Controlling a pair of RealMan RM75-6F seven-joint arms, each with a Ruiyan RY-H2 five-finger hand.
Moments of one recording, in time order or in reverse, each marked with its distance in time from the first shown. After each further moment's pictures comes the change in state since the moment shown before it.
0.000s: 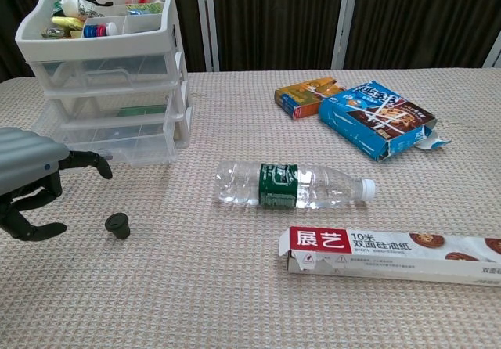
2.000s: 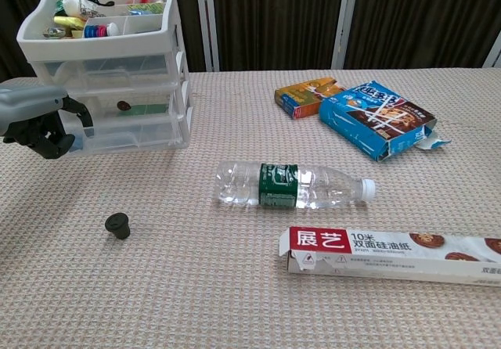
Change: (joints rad) left arm -0.119 -0.050 -0.270 0.171 -0.426 -0.068 -0.056; right arm 0.002 0.000 -0.001 0.003 -0.004 0.000 0.002
